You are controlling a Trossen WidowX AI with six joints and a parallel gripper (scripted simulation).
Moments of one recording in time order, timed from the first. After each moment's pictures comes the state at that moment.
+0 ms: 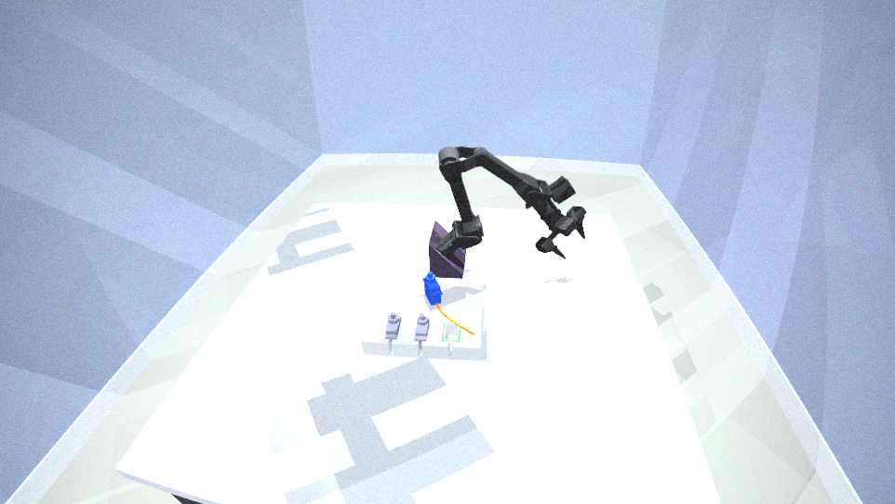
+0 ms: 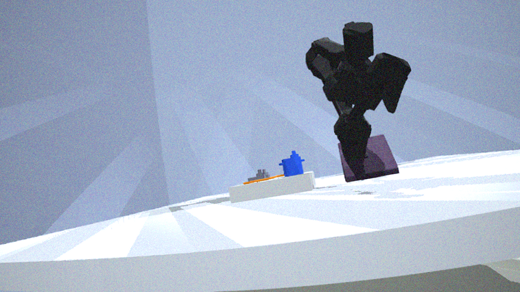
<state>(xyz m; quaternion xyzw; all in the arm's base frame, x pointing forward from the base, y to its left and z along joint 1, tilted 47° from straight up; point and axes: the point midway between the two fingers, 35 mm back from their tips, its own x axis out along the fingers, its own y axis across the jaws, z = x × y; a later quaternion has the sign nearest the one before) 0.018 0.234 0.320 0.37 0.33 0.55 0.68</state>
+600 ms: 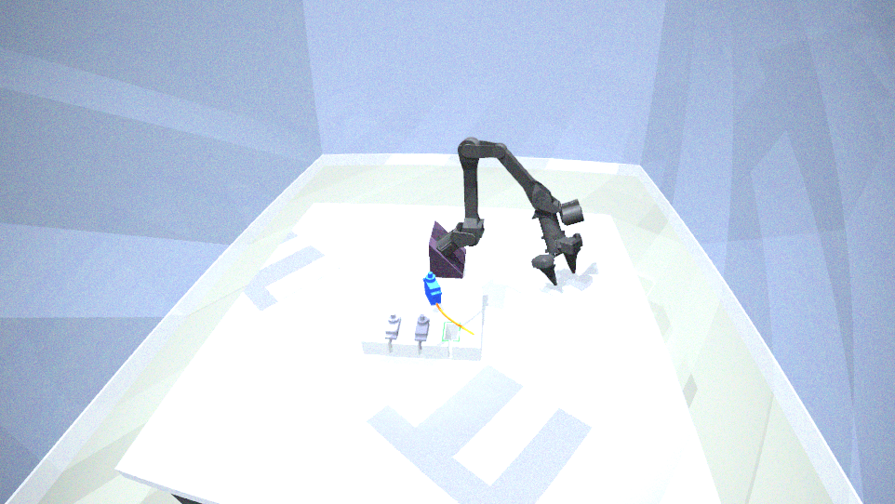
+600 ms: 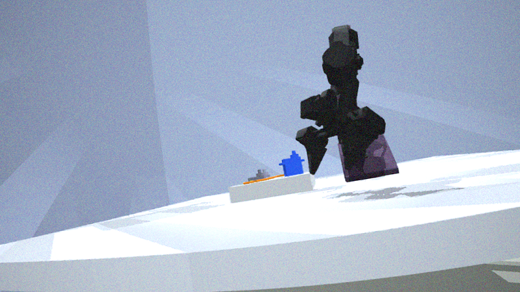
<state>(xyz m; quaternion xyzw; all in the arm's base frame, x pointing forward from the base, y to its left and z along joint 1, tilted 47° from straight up) 0.100 0.244 0.268 0.16 0.28 0.45 0.83</state>
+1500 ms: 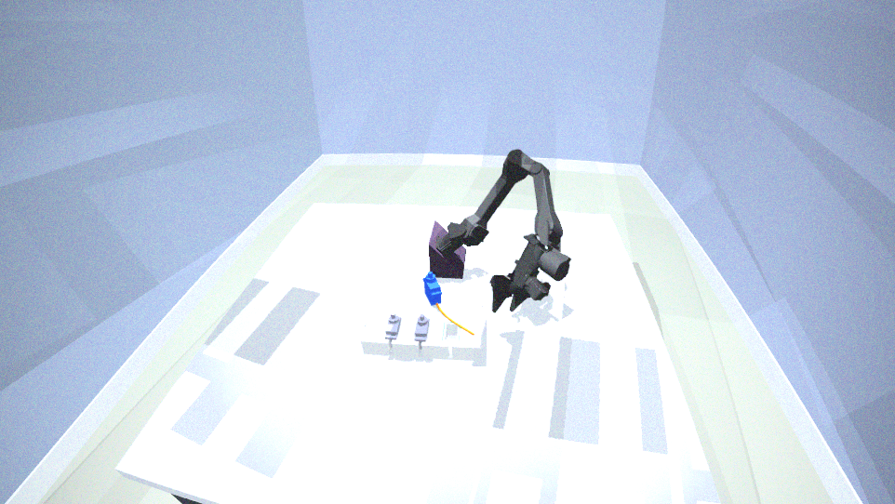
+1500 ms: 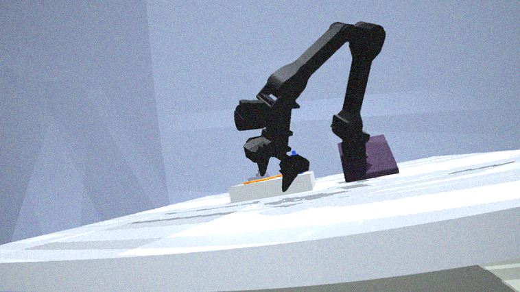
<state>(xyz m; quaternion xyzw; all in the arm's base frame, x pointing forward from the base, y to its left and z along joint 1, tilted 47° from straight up) 0.239 0.126 0.140 -0.14 0.49 0.27 0.82</state>
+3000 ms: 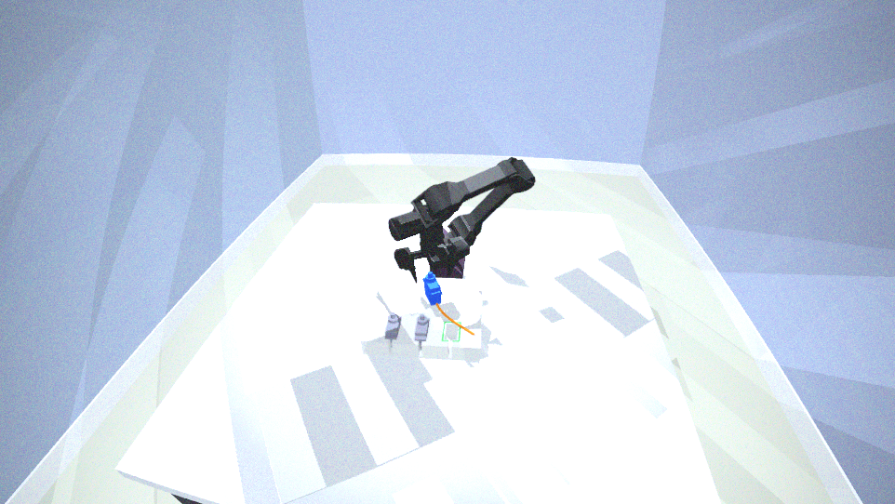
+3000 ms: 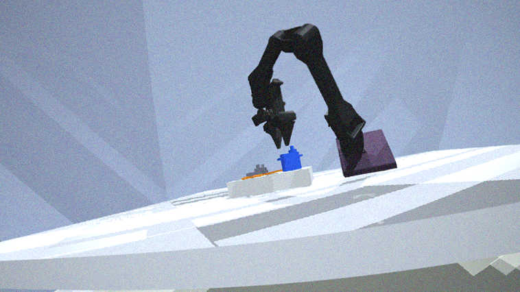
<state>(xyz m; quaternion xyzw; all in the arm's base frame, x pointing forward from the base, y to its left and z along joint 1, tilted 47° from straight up) 0.214 -0.081 0.054 0.14 0.56 0.38 0.72</state>
